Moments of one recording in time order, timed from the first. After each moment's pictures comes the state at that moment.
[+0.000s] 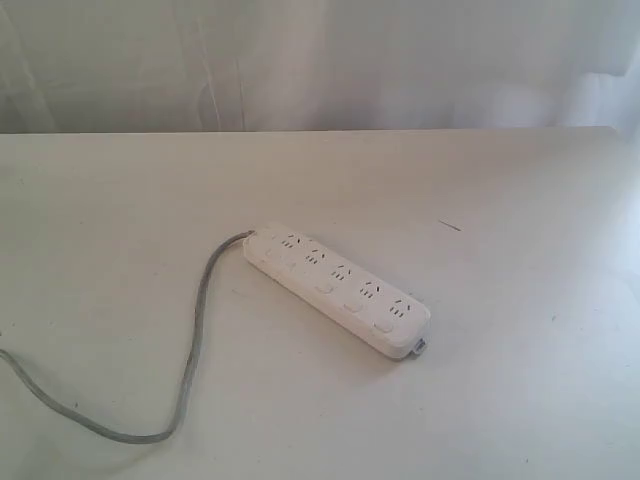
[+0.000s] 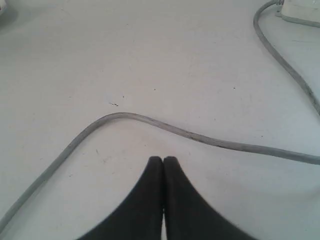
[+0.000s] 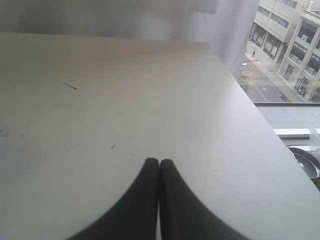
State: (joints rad) left arm 0.06 0.07 0.02 -0.10 0.43 0.22; right arm -0.06 0.01 0.00 -0.17 0.36 0.11
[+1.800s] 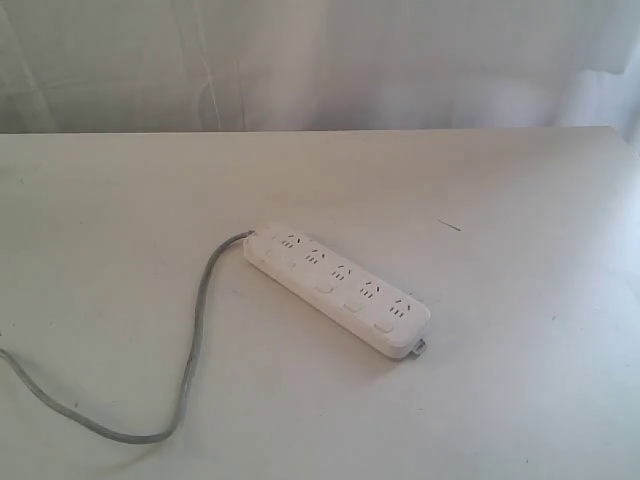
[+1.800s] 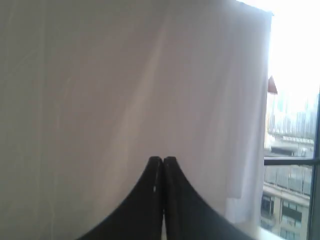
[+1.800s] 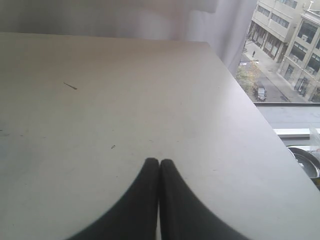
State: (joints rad) left arm 0.06 0.14 -0.19 0.83 -0.52 -1.09; right arm -0.06 0.01 0.00 -0.17 0.36 0.11
